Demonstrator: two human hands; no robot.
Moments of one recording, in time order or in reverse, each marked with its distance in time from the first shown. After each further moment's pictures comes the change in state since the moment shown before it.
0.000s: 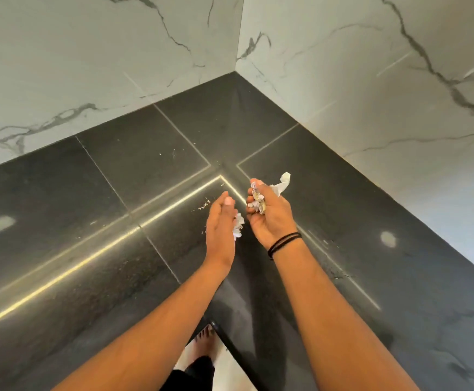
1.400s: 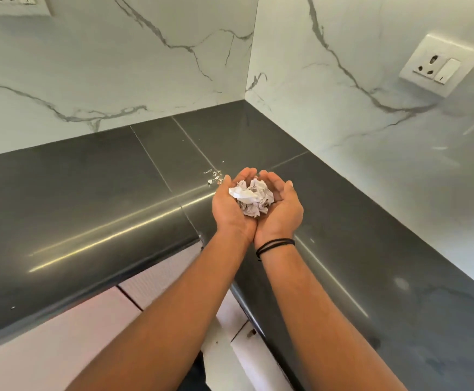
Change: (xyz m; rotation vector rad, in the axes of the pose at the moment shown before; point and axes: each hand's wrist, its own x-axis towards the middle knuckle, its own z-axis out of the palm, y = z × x) left_hand -0.231 0.053 0.071 -0.950 -0.043 -0.150; right_hand -0.236 -0.008 -0.071 0.206 -0.048 -0.309
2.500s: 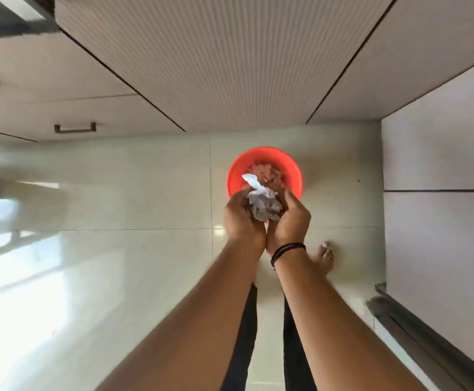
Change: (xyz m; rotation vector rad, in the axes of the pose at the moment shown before) left_hand -0.173 0.044 -0.689 -0.116 1.045 0.196; right_hand -0.283 0.529 -0.368 -0.602 0.219 0.837
